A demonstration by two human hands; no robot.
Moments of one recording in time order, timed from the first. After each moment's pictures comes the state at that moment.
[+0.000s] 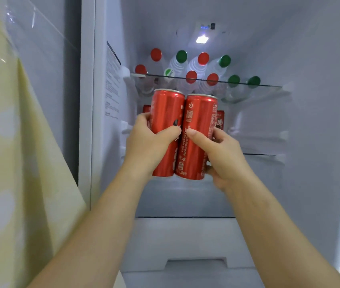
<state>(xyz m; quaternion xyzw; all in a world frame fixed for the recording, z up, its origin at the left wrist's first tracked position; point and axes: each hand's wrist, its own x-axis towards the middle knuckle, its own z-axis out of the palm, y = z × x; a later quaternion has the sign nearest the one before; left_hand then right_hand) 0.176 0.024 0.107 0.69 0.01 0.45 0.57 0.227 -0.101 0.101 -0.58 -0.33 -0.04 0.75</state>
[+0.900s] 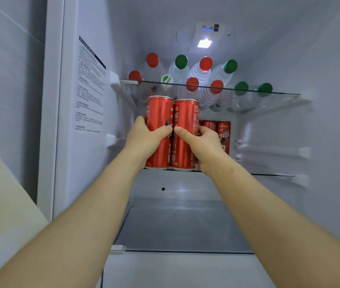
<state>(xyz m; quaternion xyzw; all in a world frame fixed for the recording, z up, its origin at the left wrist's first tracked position) 0.277 0.073 0.143 0.70 0.03 0.43 0.56 0.336 -0.046 0.141 -0.63 -0.31 -0.06 0.71</state>
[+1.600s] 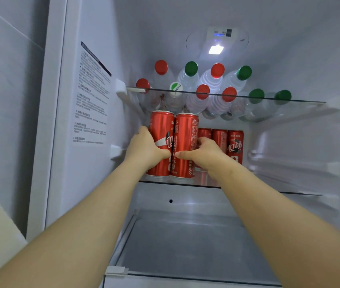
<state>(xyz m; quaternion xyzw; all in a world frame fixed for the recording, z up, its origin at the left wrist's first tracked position) 0.298 0.097 0.153 0.83 0.16 0.43 0.31 0.372 -0.026 0.157 -0.76 -0.32 -0.06 0.56</state>
